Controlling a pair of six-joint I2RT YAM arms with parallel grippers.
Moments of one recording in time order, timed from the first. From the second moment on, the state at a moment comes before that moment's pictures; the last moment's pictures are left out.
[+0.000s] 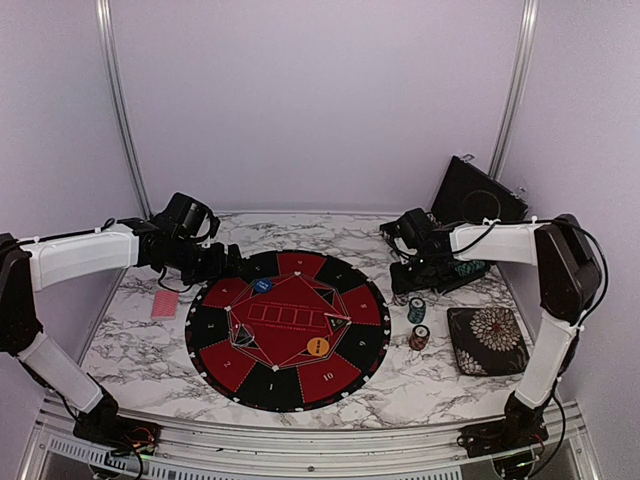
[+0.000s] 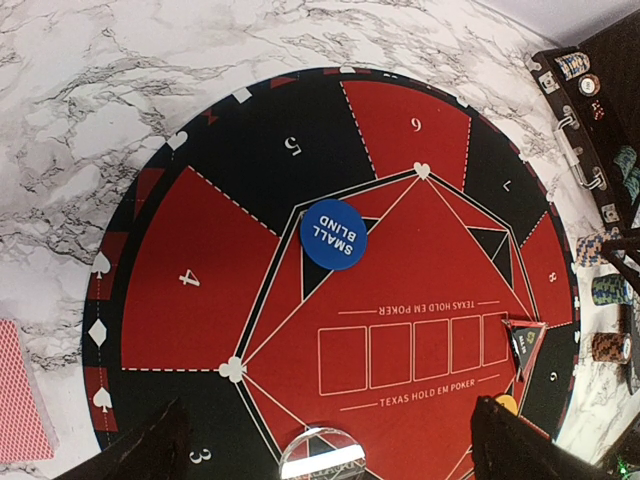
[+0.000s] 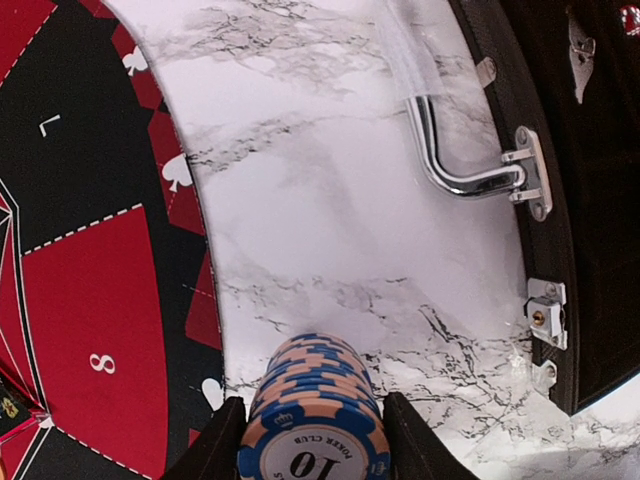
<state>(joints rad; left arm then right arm) -0.51 1.52 1.08 -0.45 0.06 -0.51 0.49 1.83 1.24 -0.53 0.12 0.26</state>
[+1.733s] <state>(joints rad) -0.51 1.53 1.08 -0.45 0.06 -0.51 0.51 1.86 1.38 -0.61 0.15 0.25</state>
